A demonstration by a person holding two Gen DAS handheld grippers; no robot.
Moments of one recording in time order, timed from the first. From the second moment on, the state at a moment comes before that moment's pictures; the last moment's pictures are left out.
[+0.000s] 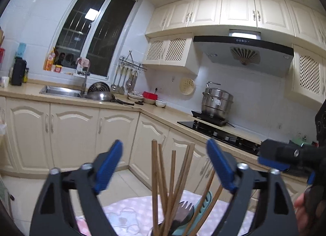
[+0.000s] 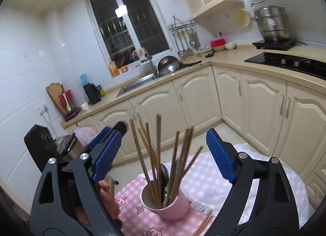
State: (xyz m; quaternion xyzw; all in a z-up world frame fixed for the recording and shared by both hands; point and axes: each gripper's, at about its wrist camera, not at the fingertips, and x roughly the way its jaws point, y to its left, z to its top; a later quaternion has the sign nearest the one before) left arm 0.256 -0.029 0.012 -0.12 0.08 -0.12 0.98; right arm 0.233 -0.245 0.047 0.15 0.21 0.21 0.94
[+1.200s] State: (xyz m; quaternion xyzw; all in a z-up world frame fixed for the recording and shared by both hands) left arm 0.182 -0.046 -0.063 -0.03 0.28 -0.12 0.95; right arm 0.160 -0.292 -0.109 0.19 0.41 0.10 0.89
